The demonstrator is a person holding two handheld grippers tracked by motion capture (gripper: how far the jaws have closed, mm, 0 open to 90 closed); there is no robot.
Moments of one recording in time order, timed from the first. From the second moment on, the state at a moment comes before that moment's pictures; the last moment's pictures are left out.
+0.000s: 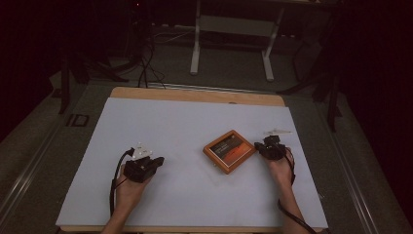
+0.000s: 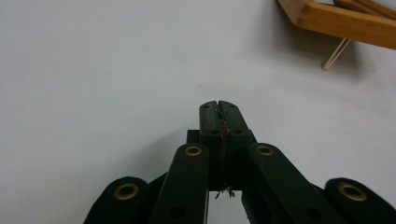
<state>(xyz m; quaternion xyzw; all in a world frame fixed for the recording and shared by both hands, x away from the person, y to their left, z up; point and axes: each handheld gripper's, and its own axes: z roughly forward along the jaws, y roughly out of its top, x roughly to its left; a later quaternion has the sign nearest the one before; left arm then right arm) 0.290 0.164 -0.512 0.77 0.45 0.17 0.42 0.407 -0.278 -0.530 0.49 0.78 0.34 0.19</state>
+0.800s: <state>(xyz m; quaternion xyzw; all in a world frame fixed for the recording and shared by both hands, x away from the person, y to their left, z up) 0.275 0.149 -0.510 0.78 0.42 0.14 0.43 0.324 -0.221 -0.526 0.34 0.86 0.35 0.15</state>
